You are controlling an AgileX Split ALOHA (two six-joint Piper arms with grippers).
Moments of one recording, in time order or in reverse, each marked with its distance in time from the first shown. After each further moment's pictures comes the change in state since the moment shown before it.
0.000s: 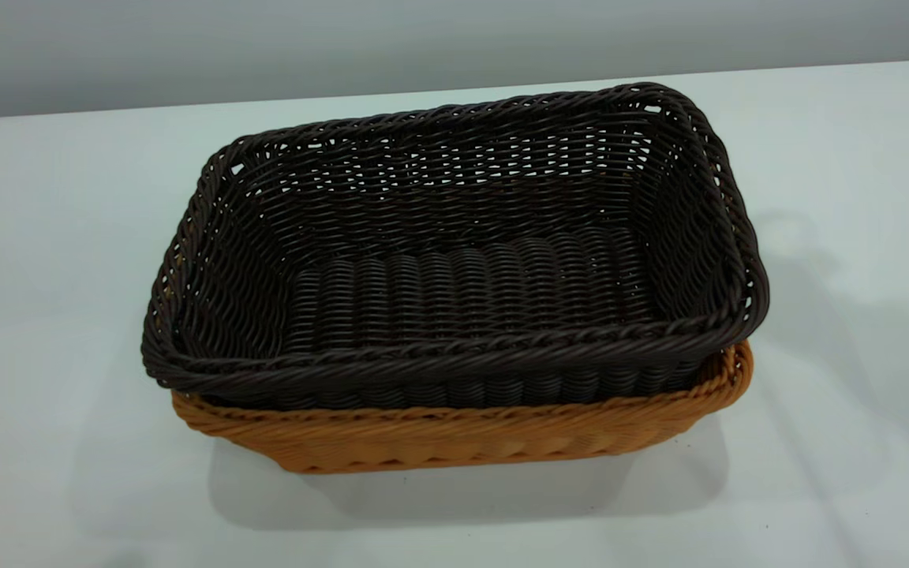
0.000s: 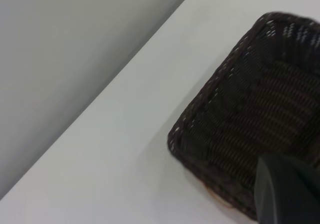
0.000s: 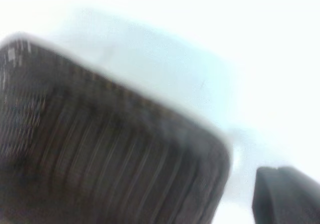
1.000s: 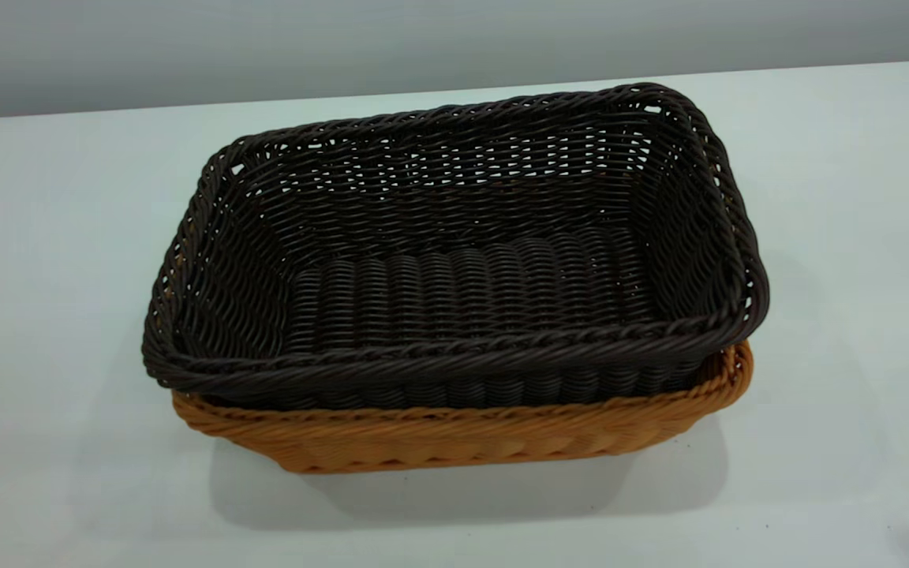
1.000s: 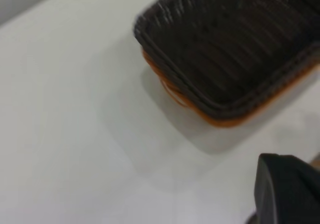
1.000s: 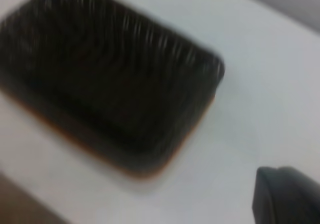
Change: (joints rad) left arm 0.000 -0.392 0.363 -0.046 0.122 -0.241; right arm 0.244 -0.899 0.774 -0.261 -0.130 0.080
